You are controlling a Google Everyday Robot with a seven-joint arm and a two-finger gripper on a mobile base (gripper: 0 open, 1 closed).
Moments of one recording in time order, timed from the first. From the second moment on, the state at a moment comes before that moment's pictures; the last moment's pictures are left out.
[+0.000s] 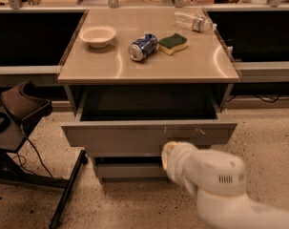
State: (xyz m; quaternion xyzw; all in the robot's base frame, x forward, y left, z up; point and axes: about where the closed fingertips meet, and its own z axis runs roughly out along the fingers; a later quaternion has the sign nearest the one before) arm 0.468 -0.078 0.694 -0.54 0.74 -0.13 0.38
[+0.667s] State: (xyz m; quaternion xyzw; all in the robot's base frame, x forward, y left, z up) arm 0.431 -0.082 0.663 -0.55 0.74 -0.12 0.36
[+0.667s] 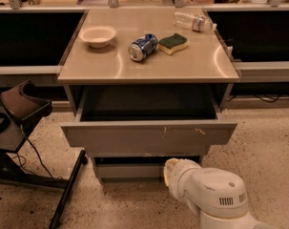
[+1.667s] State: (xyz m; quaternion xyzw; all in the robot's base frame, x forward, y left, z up) arm 0.431 -0.082 0.663 -0.55 0.74 -0.12 0.36
